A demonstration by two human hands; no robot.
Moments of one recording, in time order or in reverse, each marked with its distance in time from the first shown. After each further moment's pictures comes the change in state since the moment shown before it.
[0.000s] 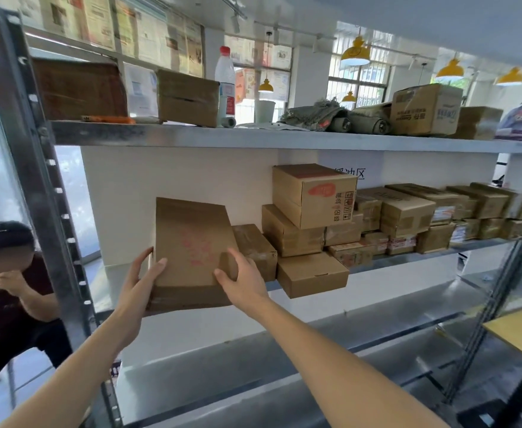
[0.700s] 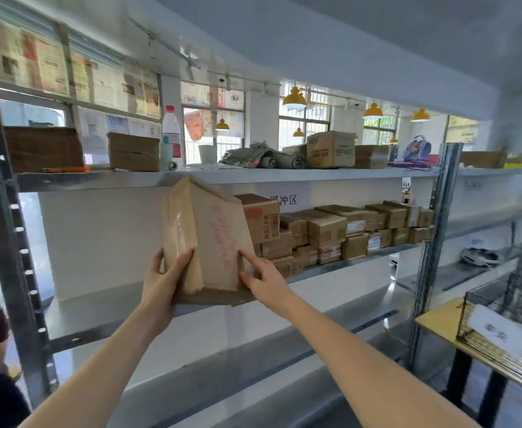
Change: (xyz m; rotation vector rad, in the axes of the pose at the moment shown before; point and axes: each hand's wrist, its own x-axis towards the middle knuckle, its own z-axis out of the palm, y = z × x) left_hand -0.141 0.089 0.120 -0.296 -0.225 0.144; right_hand -0.123 0.009 -0.171 0.048 0.084 -0.034
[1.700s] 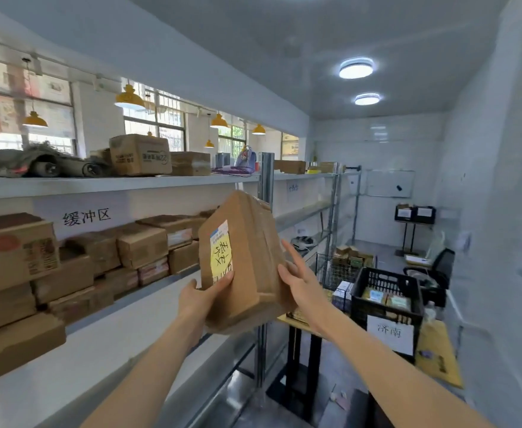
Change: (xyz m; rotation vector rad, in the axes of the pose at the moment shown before) left_hand -0.107 -0.122 0.433 0.133 -0.526 -0.294; right_hand -0.226 0.130 -0.369 0.282 0.607 0.216
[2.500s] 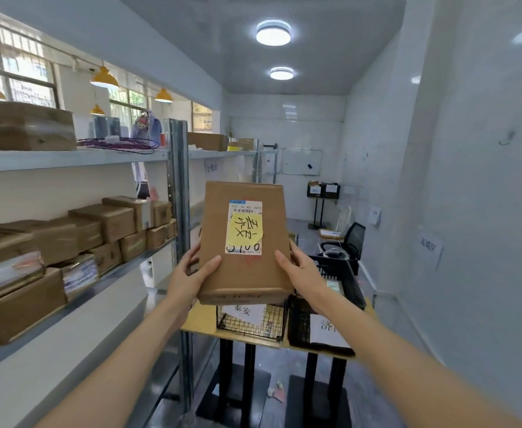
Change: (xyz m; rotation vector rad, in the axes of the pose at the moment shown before) left_hand 0.304 -0.041 0.197 -0.091 -0.475 0.092; right_hand 0.233 0.101 -0.166 -0.247 0.364 0.114
